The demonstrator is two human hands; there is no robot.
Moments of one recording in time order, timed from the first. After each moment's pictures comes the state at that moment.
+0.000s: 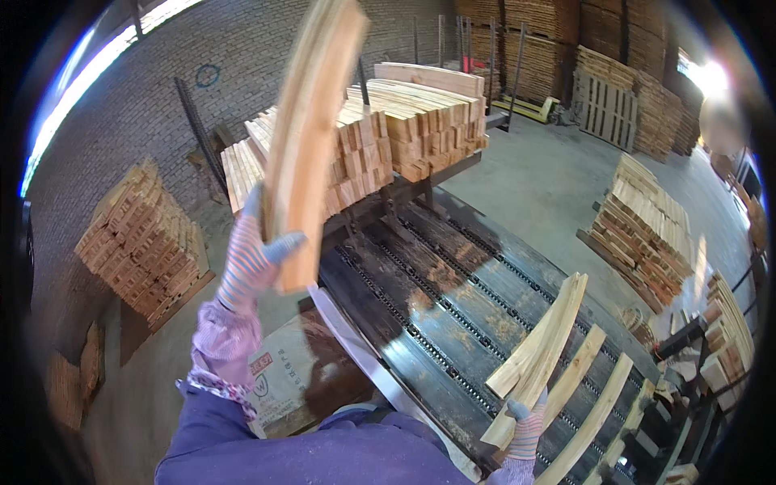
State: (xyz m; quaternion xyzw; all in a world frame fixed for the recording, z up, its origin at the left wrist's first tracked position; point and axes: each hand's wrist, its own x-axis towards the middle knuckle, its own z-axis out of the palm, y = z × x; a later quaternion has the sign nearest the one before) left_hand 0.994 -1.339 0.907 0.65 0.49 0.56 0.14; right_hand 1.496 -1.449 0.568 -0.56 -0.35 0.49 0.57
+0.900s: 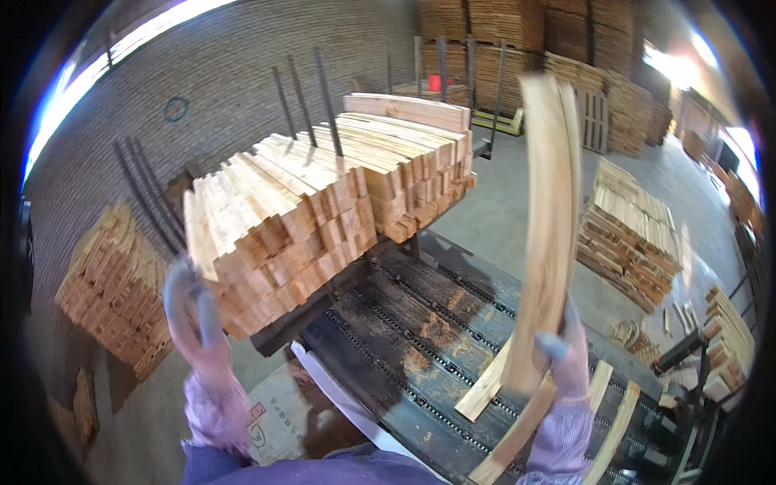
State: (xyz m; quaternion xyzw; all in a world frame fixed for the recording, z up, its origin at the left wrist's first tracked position) left_hand 0.957 -1.277 0.896 0.60 0.44 0.65 -0.15; right_hand 1.443 -1.255 0.824 -0.44 -0.52 0.39 0.62
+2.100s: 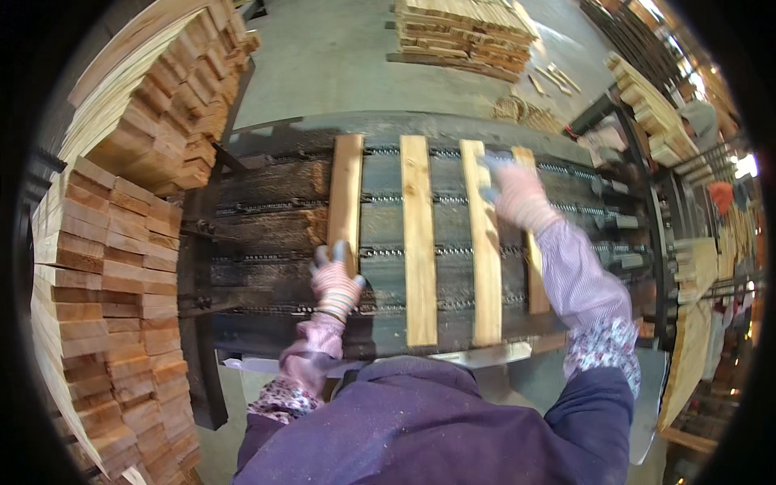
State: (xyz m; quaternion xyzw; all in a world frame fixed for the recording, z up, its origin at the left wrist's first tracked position) left_hand 1.165 -1.151 0.564 0.79 0.56 -0.05 0.22; right_hand 1.519 -1.234 0.711 -0.81 -0.58 0.04 -0.02
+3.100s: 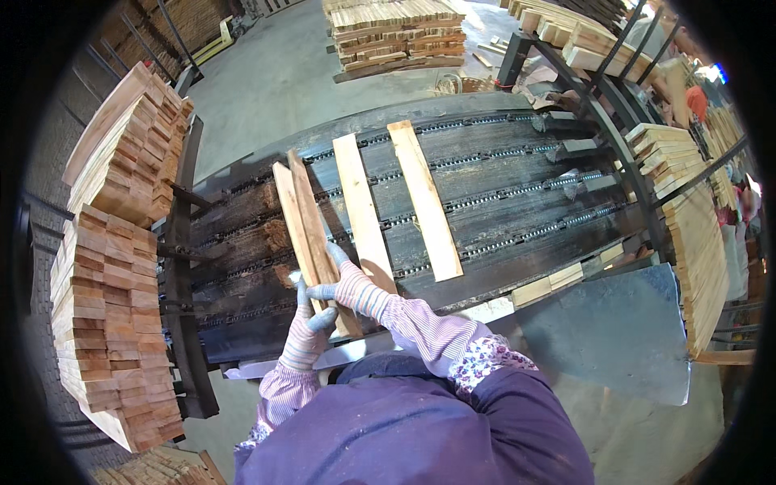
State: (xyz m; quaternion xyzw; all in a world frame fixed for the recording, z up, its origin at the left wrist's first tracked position) left_hand 1.127 -1.300 0.646 0.37 0.30 0.20 0.86; right_hand 1.290 -1.331 0.596 -0.61 -0.30 0.53 0.51
